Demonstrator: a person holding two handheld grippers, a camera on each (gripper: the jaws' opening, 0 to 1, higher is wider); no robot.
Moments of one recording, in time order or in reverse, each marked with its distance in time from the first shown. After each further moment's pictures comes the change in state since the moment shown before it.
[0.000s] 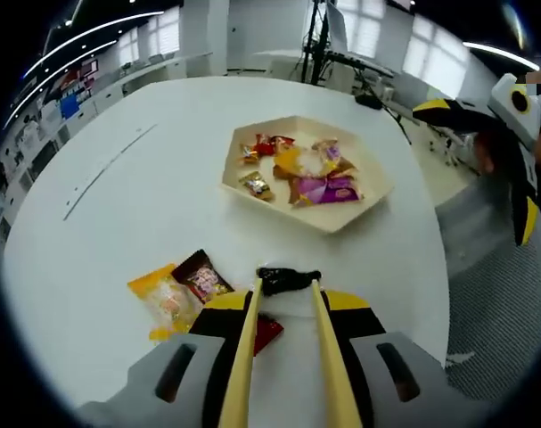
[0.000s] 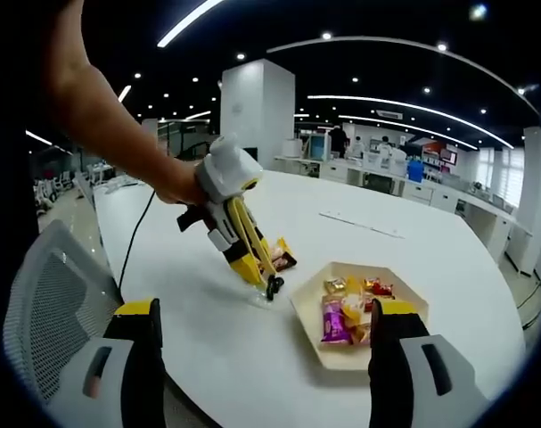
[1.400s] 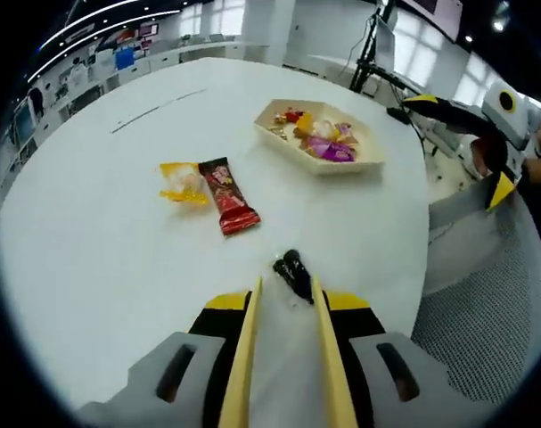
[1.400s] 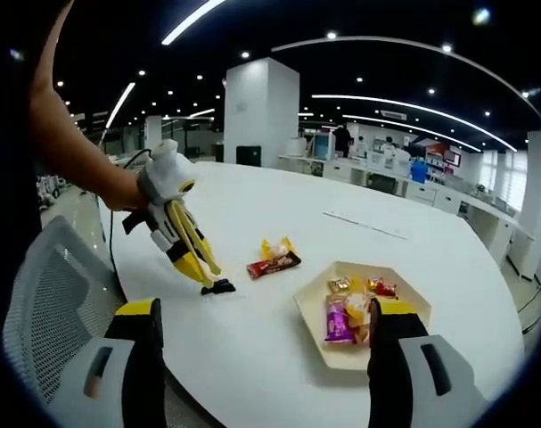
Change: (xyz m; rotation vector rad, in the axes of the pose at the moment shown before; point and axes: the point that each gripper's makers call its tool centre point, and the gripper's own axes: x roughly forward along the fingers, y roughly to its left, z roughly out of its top) left arm -0.050 -0.026 -0.067 -0.274 -0.027 0.151; right arm 0.001 0.003 -0.002 -0.022 0.013 0.017
